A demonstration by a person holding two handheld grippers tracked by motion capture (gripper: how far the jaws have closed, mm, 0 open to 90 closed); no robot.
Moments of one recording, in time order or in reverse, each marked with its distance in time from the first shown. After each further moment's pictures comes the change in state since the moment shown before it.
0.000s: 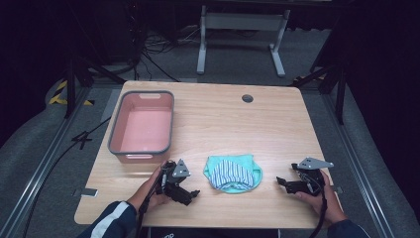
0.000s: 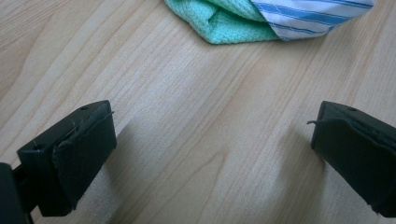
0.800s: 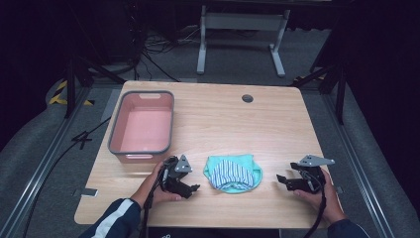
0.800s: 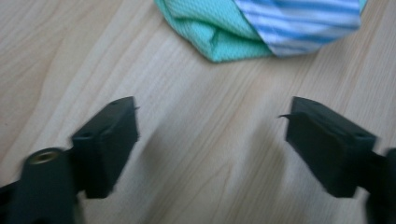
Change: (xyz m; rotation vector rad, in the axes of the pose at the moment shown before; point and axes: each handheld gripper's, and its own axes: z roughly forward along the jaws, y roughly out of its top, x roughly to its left) left arm 0.006 0.022 -0.008 0.028 -0.031 0.027; right arm 0.003 0.012 -0.007 0.011 0.015 0.023
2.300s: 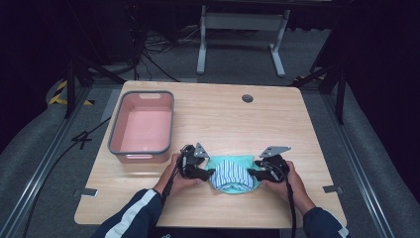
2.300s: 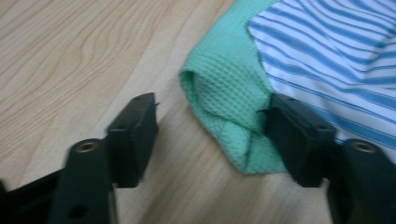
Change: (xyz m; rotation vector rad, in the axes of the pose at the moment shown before) left arm 0.008 0.040 0.045 -0.026 0.029 -0.070; right arm 0.059 0.059 0.060 0.119 0.094 -0.100
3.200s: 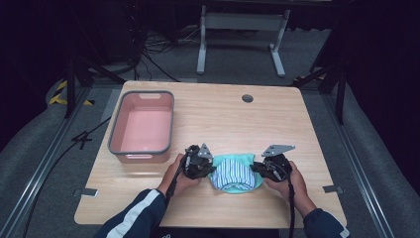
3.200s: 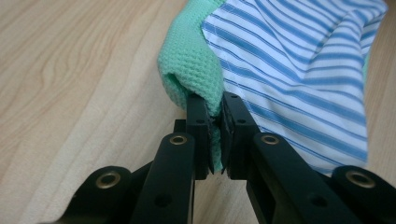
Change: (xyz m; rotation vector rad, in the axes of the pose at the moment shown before) left arm -0.008 0.016 -0.010 0.018 -0.071 0.054; right arm 0.007 0.009 -0.020 -0.043 0.025 -0.002
